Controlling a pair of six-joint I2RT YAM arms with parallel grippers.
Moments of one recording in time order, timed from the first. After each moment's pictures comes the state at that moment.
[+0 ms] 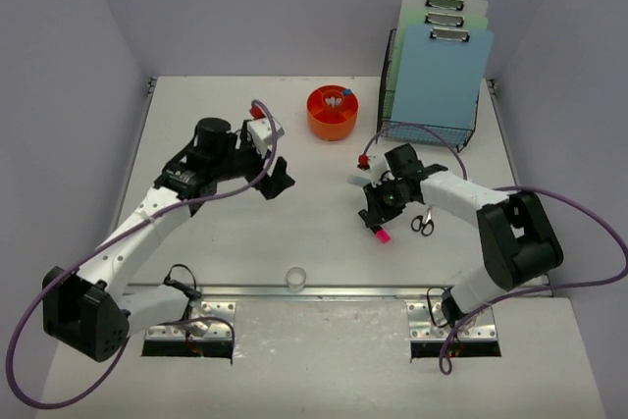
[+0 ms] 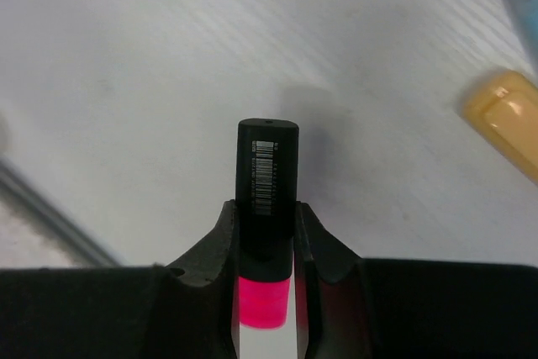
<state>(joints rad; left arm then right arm) -0.37 1.15 0.95 -0.32 0.51 0.19 0.38 1.57 0.80 -0.41 -0.37 -0.12</state>
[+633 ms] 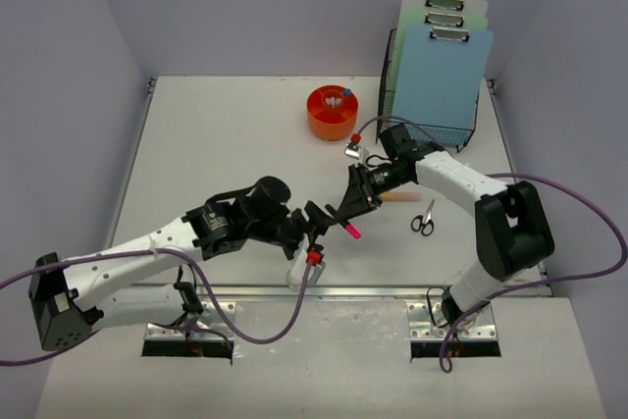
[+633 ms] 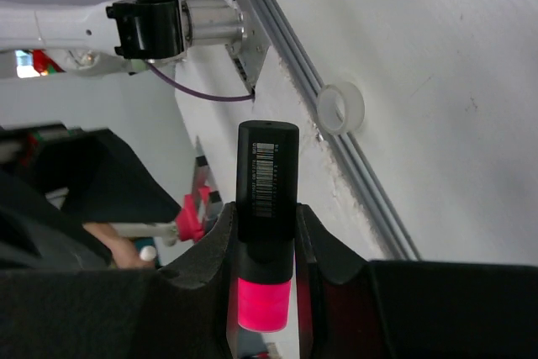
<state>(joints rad) -0.91 1.05 0.88 -0.44 0.53 1.17 0.38 1.61 1.02 -0.60 -1.08 0.17</state>
